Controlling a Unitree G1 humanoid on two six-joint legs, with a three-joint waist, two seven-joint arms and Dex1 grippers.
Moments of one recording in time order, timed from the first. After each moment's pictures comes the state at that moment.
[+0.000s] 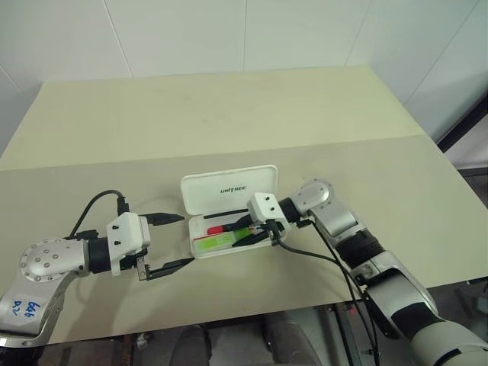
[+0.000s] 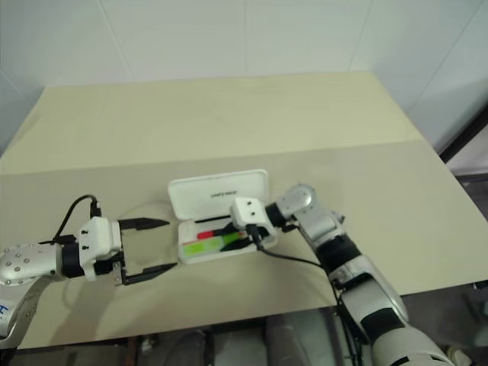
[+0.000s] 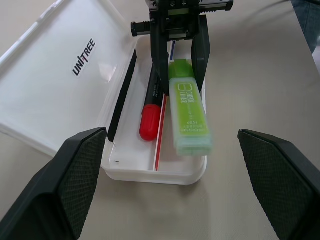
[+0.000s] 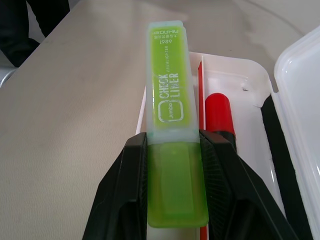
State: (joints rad) left arm 0.06 0.83 0.22 -0.42 -0.41 0.20 -0.99; right arm -0.81 -0.32 0.43 0.45 0.09 -0.06 1.43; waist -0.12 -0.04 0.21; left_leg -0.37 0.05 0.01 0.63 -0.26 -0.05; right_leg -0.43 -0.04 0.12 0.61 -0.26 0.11
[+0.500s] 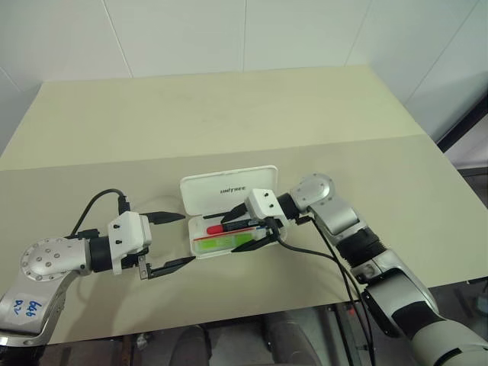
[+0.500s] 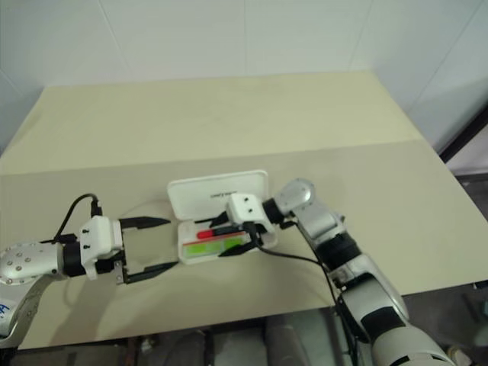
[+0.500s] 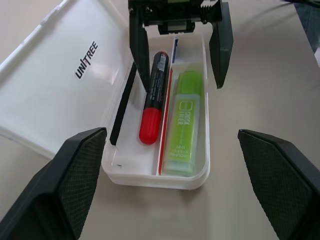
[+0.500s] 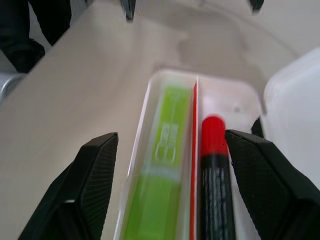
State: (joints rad) left arm 0.05 0.83 0.21 -0.42 -0.41 0.20 -0.99; right arm -0.82 -0.34 0.41 0.29 0.15 0.03 1.44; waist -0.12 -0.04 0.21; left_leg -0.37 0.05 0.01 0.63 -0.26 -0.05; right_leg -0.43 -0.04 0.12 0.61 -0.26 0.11
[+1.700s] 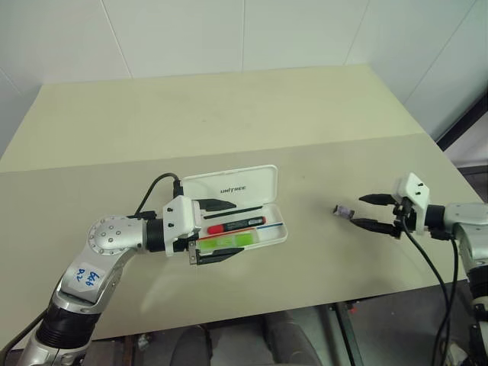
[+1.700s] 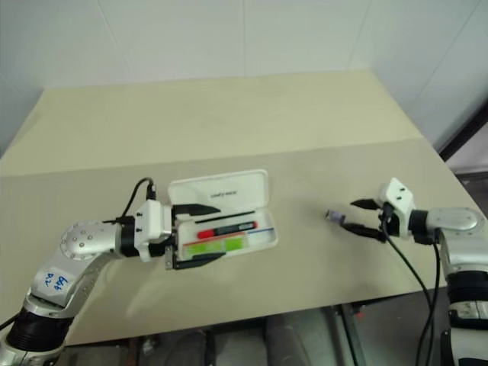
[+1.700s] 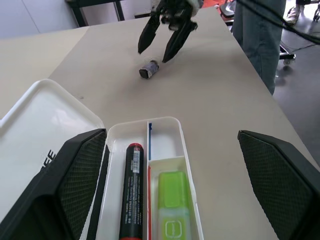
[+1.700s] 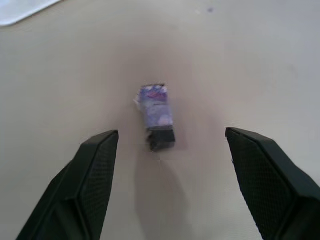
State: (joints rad) left arm -0.24 0.67 -0.06 -0.42 -0.40 0.27 -0.94; right arm -0.48 -0.83 -0.07 0.55 0.22 0.01 1.27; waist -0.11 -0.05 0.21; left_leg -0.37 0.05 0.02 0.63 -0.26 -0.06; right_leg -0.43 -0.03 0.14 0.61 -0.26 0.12
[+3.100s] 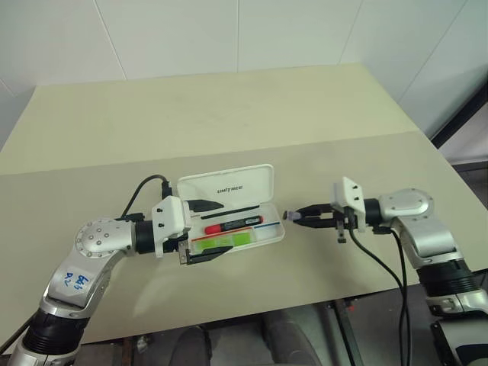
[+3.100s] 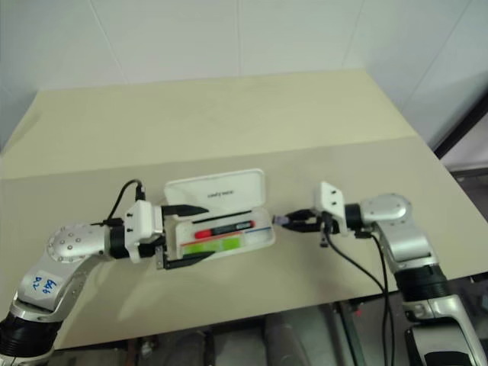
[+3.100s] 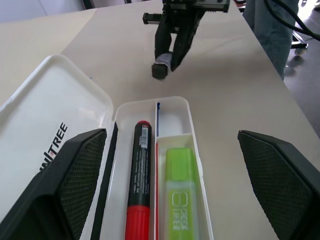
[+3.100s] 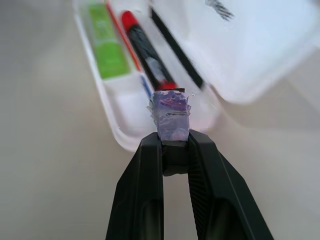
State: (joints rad) left arm -0.18 0.71 -0.01 -0.42 -0.39 0.28 -0.93; right arm -0.51 -0.65 0.14 0.12 0.25 0.12 1.34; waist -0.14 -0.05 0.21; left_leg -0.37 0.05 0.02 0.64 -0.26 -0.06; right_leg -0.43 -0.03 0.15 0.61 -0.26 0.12
